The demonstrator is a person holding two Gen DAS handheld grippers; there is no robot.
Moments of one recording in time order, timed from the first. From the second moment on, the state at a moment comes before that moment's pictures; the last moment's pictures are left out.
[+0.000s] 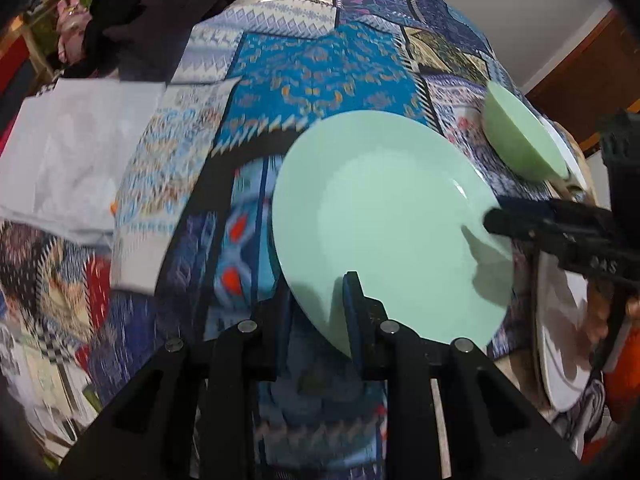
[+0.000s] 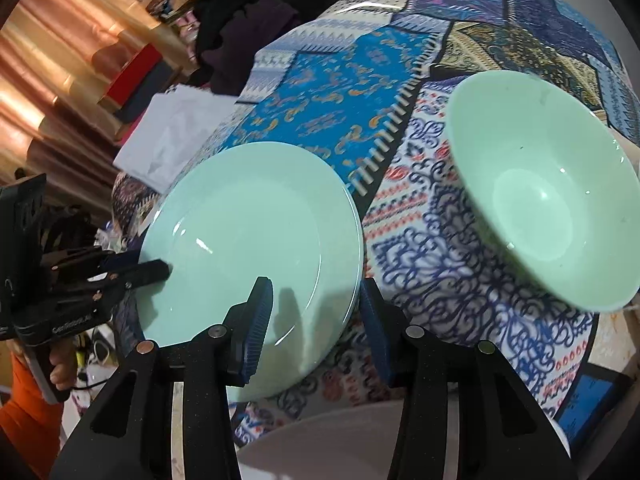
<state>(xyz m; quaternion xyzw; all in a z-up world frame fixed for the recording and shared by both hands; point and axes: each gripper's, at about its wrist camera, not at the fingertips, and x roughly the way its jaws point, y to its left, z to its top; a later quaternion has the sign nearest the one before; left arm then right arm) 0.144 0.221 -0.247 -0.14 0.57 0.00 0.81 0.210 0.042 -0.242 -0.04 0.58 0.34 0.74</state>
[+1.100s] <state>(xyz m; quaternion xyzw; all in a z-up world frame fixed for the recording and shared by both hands) 0.130 0.221 -0.217 -0.18 0.53 0.02 0.83 0.207 0.040 -0.216 -0.05 0.53 0.34 0.77</state>
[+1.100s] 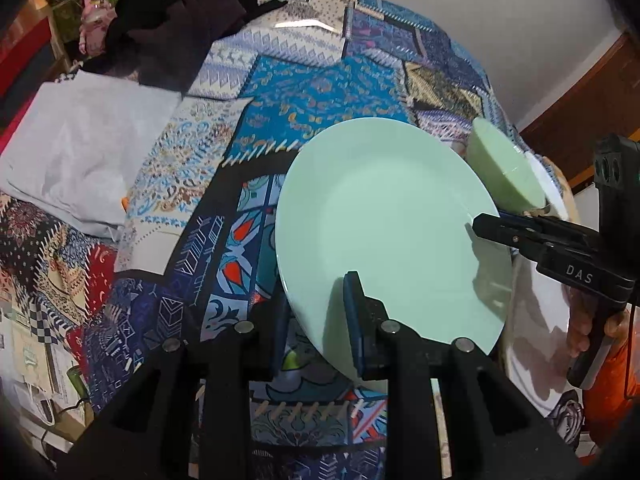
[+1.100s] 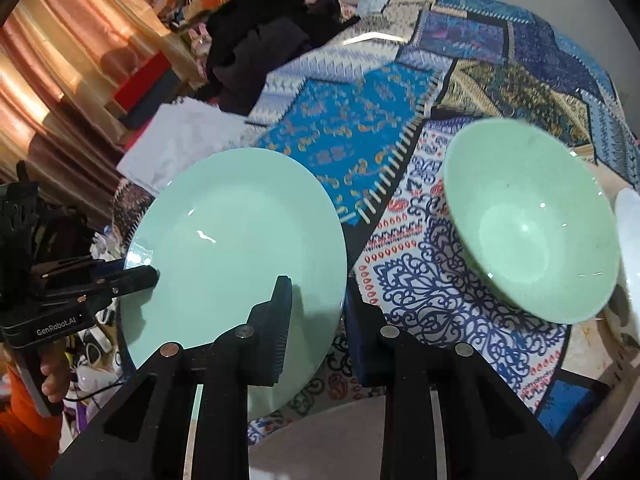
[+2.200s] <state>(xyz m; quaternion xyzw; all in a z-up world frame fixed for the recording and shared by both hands) 0.109 0.114 -0.144 -0.14 0.49 -0.06 0.86 0.151 -0.074 -0.148 0.00 0.47 0.29 0.84</state>
